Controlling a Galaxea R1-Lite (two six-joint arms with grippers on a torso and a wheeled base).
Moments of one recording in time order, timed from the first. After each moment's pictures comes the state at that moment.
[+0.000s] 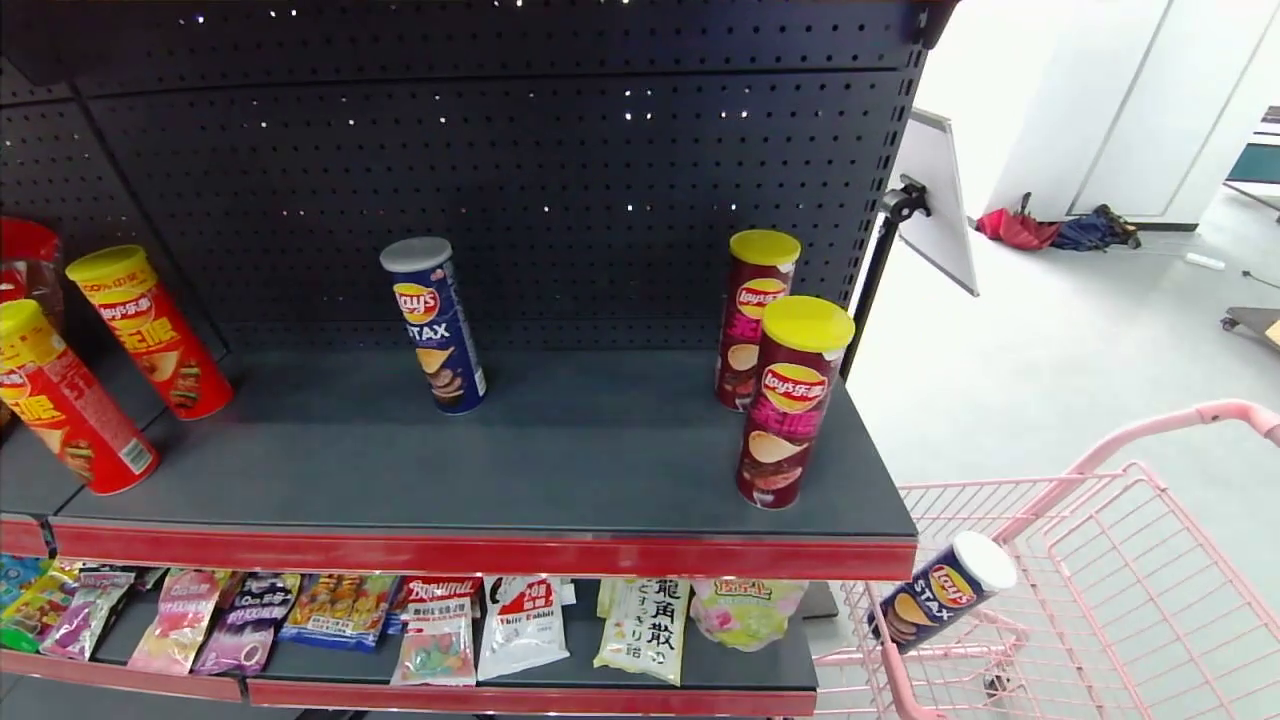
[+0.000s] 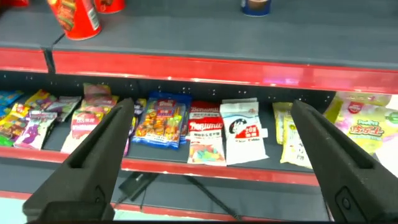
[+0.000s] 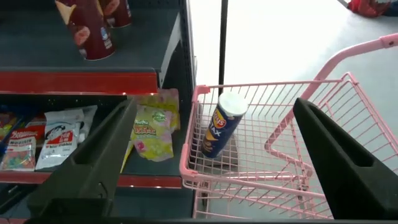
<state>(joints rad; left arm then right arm) 0.10 0.10 0.00 0.00 -0.03 -0.01 0.00 0.00 0.00 0.00 0.02 0.01</state>
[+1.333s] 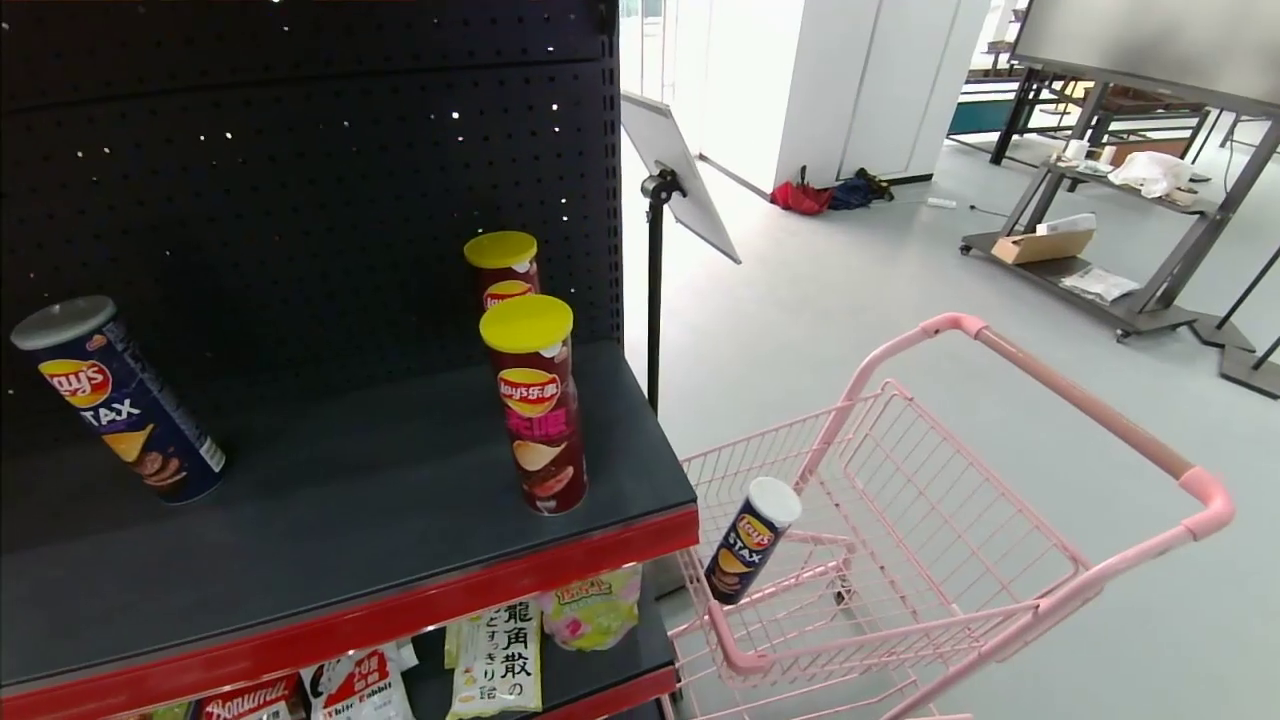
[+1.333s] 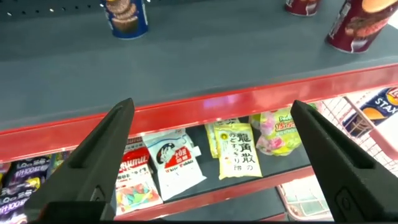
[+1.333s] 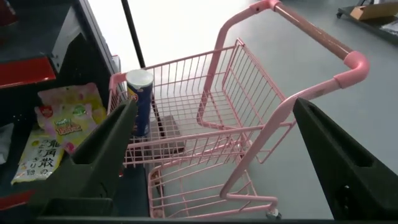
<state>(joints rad) 0.10 0.10 0.00 0.00 -0.03 -0.01 0.00 0.00 0.00 0.00 0.02 0.01</state>
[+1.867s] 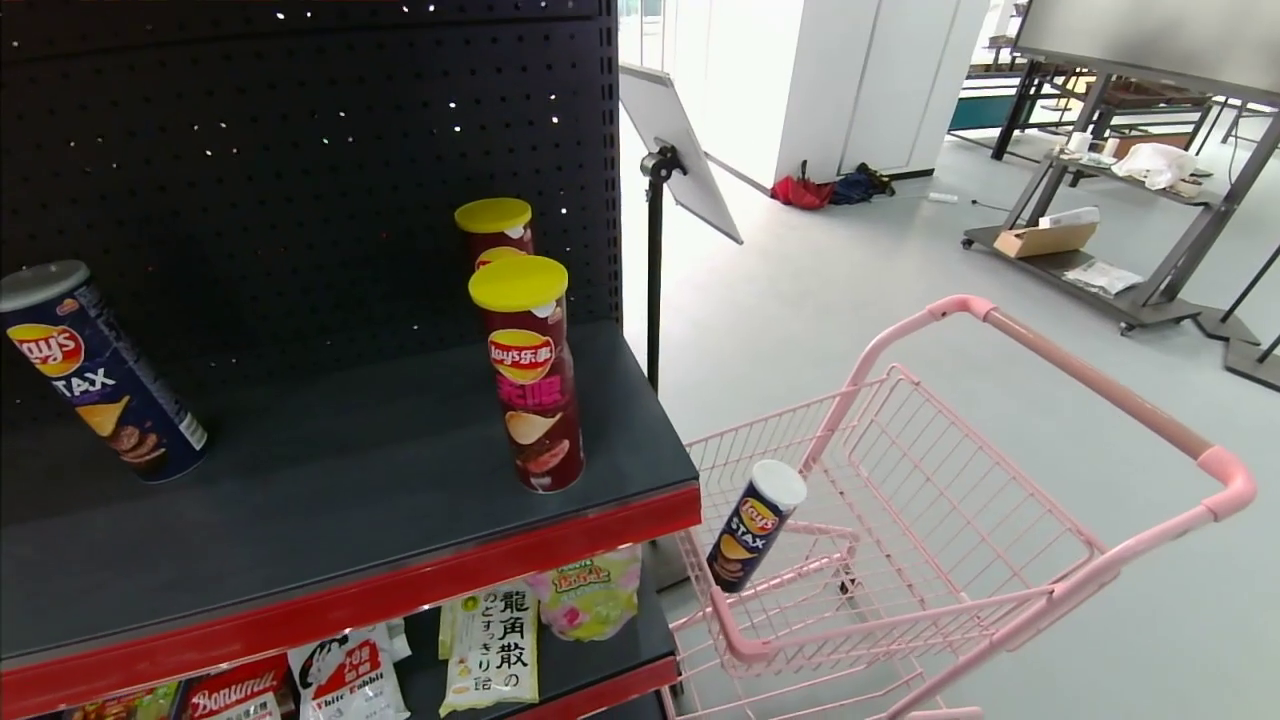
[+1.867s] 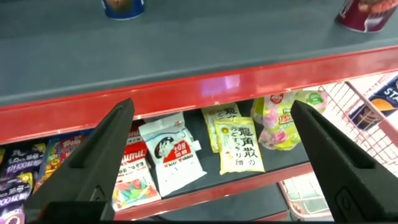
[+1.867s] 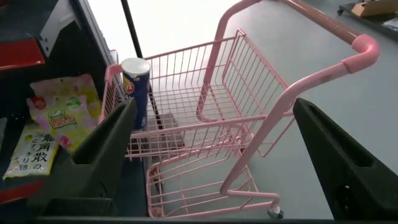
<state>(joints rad) 0.10 0.10 0.00 0.00 -0.03 -0.01 0.00 0.00 0.00 0.00 0.02 0.01</state>
